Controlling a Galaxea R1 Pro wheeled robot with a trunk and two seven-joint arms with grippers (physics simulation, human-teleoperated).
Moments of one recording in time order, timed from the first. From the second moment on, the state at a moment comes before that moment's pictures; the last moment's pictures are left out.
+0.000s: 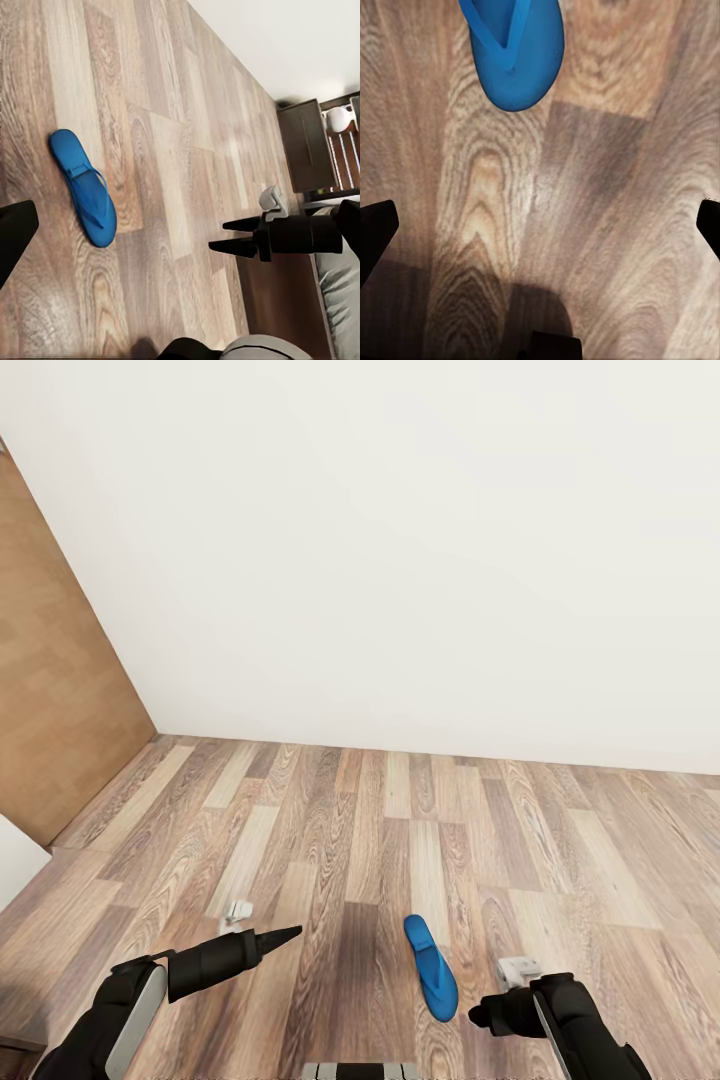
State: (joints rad) left arm -0.30 0.12 0.07 -1.10 0.37 0.68 -0.95; right arm -0.30 -0.03 -0.13 -1.02 0.30 0.83 0.42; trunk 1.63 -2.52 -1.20
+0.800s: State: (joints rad) left arm -0.30 0.12 0.07 -1.10 0.37 0.68 -0.95; right arm -0.30 -0.03 -0.13 -1.06 0.30 0.83 0.42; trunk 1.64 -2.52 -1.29
